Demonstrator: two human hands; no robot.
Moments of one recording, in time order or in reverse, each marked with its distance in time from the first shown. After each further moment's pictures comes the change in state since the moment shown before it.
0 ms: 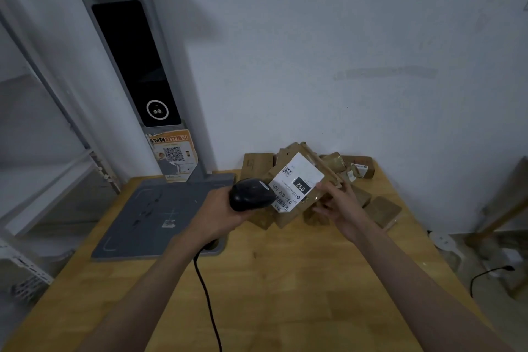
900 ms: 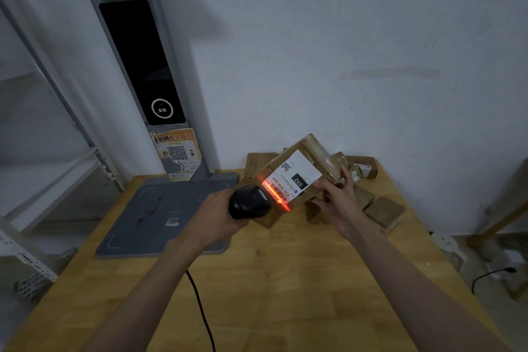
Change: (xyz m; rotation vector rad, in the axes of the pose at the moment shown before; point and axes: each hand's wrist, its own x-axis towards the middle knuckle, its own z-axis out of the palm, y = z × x) left_hand -0.007 -0.026 -0.004 0.207 0.016 0.028; right_hand 0.001 0.008 0.020 0.114 0.011 -0.085
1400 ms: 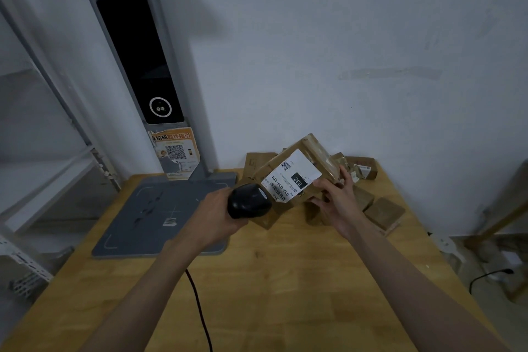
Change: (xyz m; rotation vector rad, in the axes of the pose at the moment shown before) left_hand 0.006 -0.008 0.002 -0.012 0.035 0.029; right_hand 0.009 -0.001 0.003 0.029 0.016 0.009
